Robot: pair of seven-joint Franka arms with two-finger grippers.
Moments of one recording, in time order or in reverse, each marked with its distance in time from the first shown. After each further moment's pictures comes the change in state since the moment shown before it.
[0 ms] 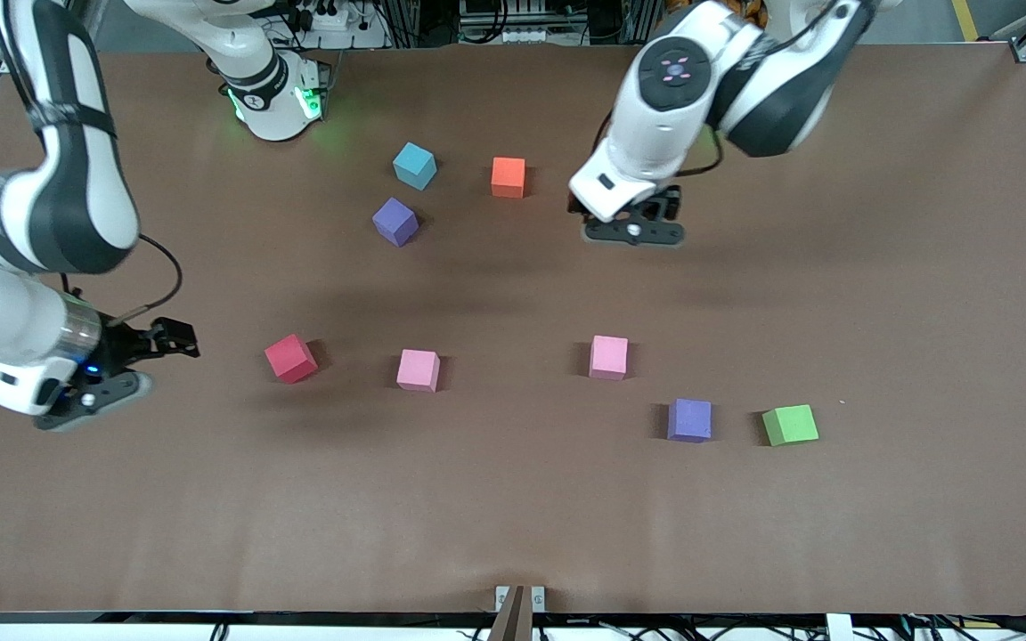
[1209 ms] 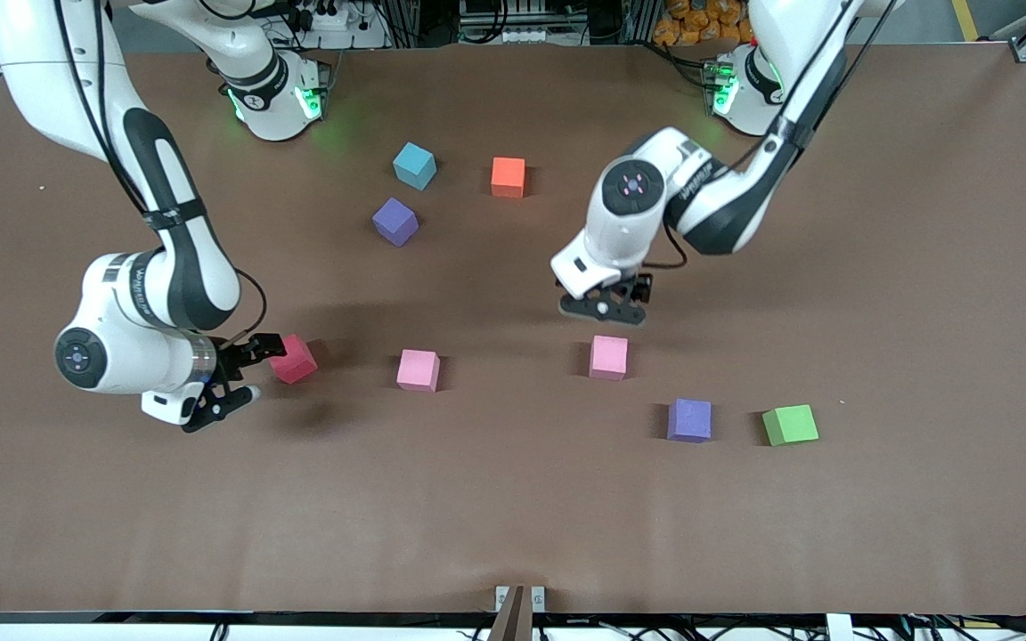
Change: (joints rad) left arm -0.090 0.293 0.181 0.068 0.194 0.302 0.160; right arm 0.041 0.149 0.014 -0.156 0.126 0.158 0.050
